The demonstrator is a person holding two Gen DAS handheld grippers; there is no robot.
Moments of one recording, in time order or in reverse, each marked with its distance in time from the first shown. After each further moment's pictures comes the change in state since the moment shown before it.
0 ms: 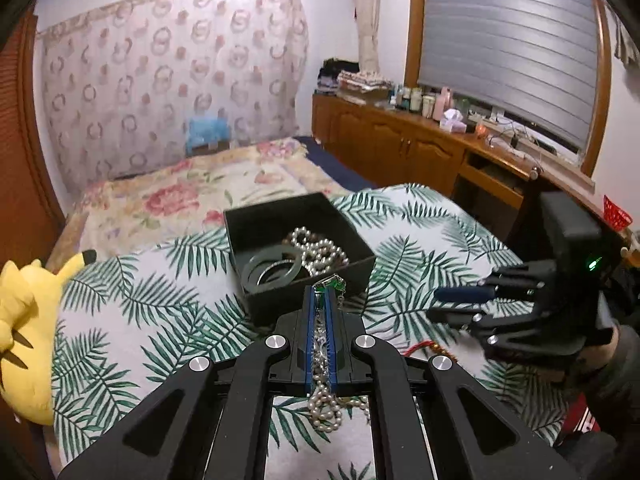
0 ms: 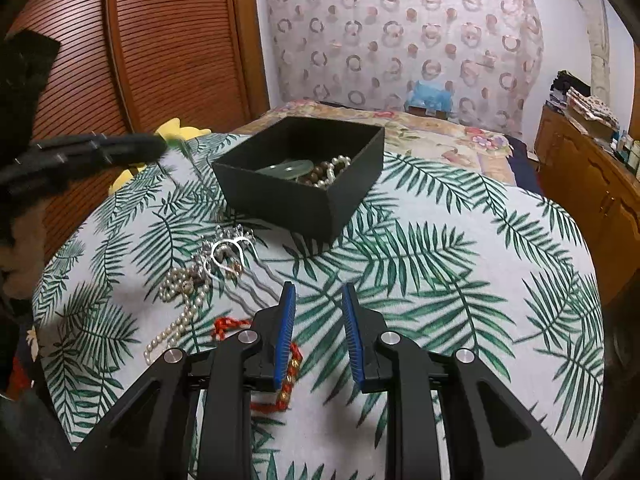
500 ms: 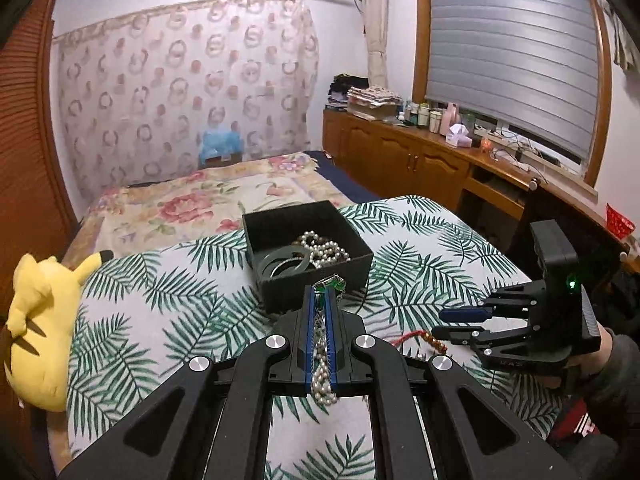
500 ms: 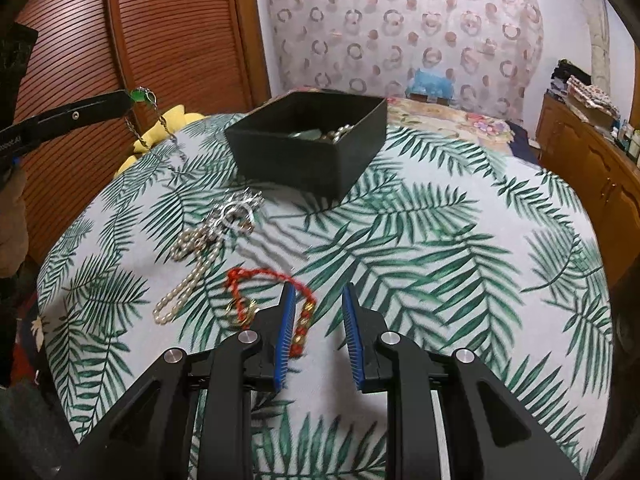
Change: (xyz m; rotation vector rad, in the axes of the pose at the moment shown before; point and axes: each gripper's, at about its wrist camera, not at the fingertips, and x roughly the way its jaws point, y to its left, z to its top) left arm -0.037 -0.001 -0.020 -0.025 -0.049 0.037; right arm -0.003 0.008 -0.027 0.006 0.053 0.023
